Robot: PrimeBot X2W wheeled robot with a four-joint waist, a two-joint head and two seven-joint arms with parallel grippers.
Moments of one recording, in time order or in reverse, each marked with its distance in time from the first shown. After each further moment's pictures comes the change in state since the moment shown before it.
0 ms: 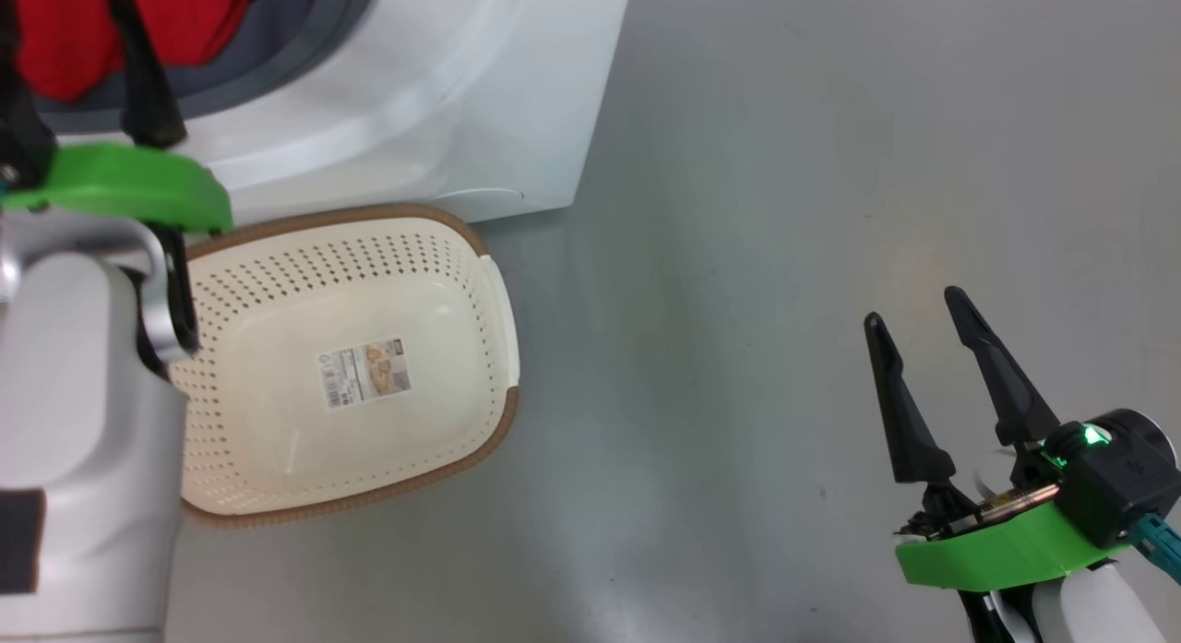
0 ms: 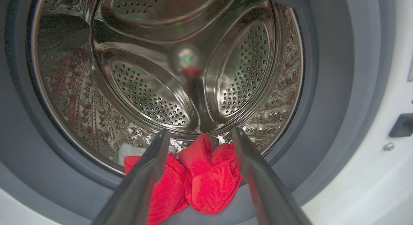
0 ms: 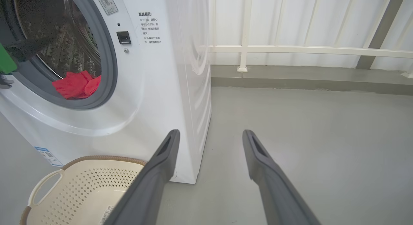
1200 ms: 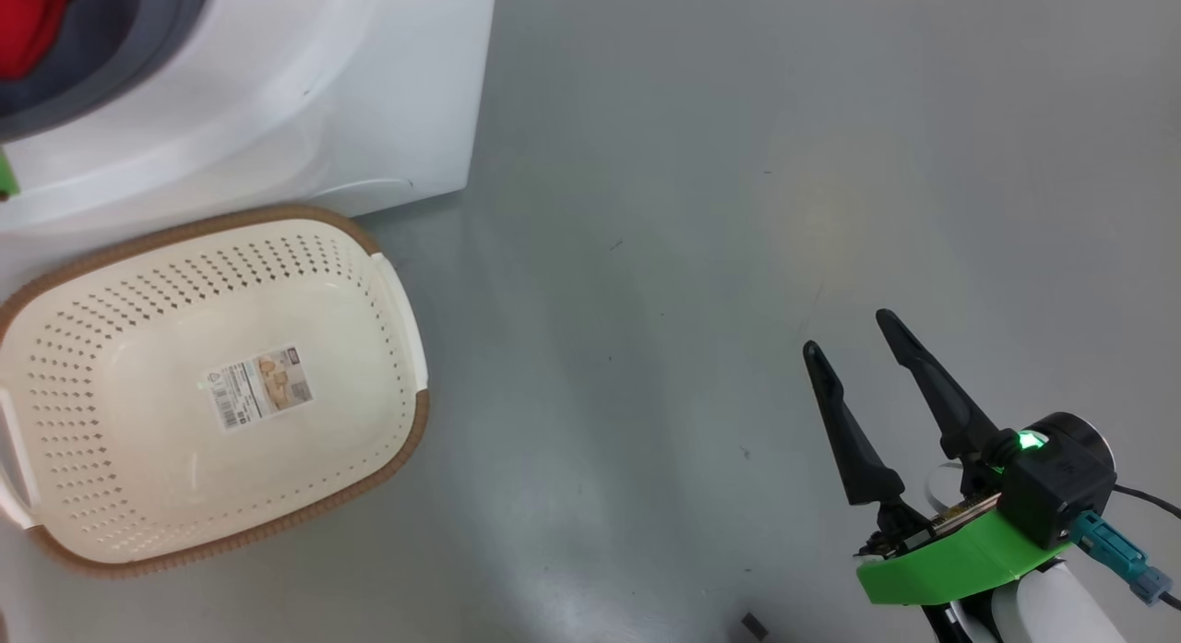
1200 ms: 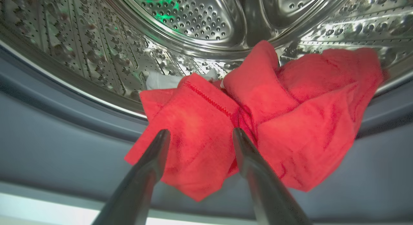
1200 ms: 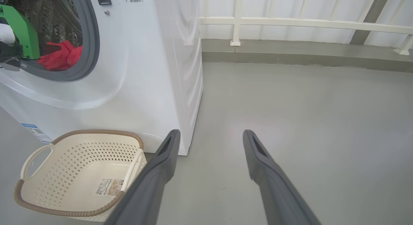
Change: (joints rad) left arm -0.344 0.177 -0.044 0.594 0.065 0.097 0.205; right arm -0.031 -0.030 0.111 0.063 0.035 0.000 0.000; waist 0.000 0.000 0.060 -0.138
